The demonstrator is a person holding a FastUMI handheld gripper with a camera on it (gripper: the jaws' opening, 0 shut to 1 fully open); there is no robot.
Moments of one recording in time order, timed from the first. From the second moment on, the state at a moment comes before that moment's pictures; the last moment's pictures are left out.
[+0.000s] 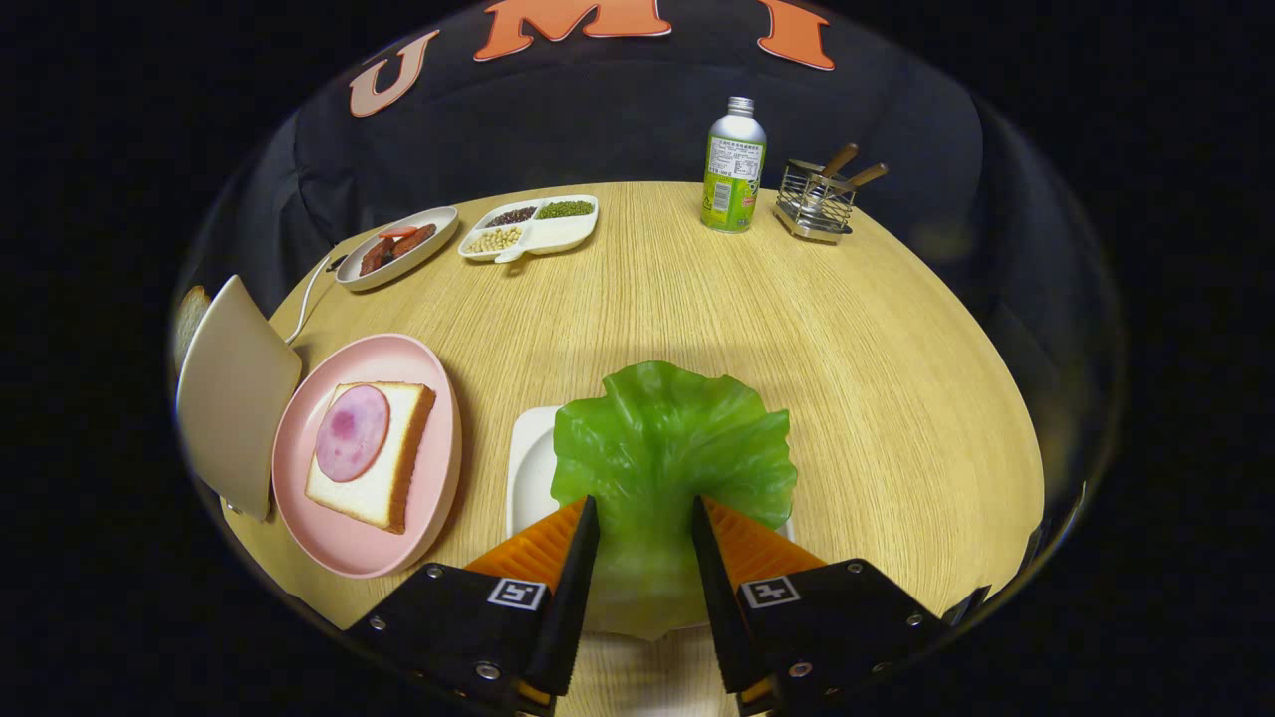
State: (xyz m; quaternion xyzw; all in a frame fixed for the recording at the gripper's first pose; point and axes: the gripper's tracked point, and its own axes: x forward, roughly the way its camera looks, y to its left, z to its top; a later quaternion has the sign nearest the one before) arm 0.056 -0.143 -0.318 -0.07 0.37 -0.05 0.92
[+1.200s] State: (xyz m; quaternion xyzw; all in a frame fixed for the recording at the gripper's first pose) arm 0.048 -0.115 -0.238 -0.10 0.31 -0.06 0.95
